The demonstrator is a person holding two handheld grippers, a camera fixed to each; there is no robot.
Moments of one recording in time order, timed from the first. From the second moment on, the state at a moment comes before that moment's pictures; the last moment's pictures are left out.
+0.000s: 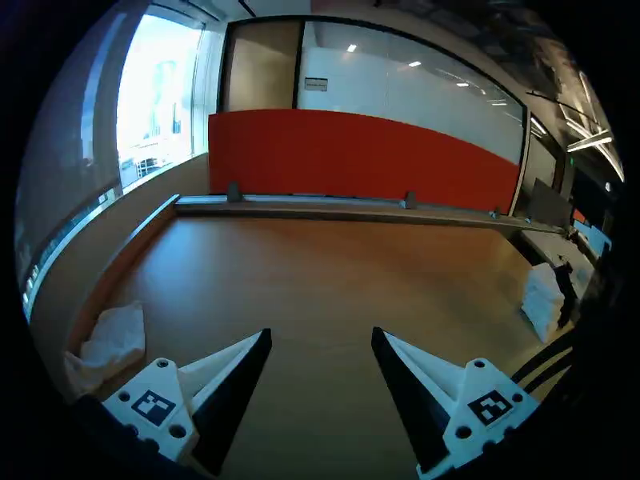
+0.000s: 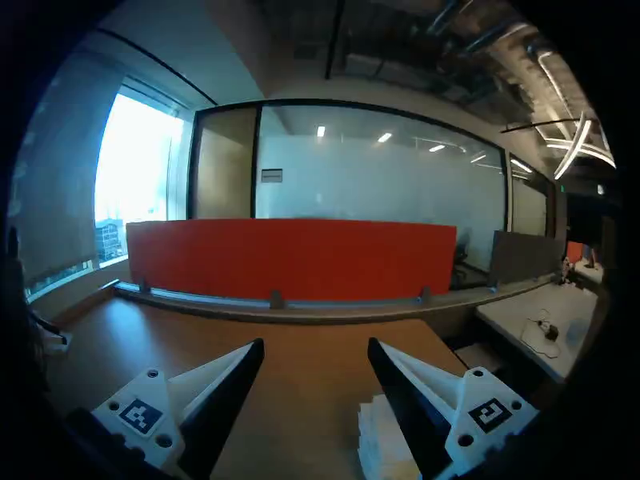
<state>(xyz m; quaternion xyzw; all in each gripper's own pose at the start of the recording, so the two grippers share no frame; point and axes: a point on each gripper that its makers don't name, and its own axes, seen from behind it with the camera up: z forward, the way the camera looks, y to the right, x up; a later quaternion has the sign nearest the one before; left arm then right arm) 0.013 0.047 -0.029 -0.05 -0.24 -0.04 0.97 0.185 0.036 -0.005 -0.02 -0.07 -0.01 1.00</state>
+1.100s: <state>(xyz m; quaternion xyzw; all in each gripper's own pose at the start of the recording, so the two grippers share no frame) 0.038 0.008 -0.001 -0.01 -0.07 -0.03 1.00 0.173 -0.013 -0.010 -0.01 -0.04 -0.04 1.00</state>
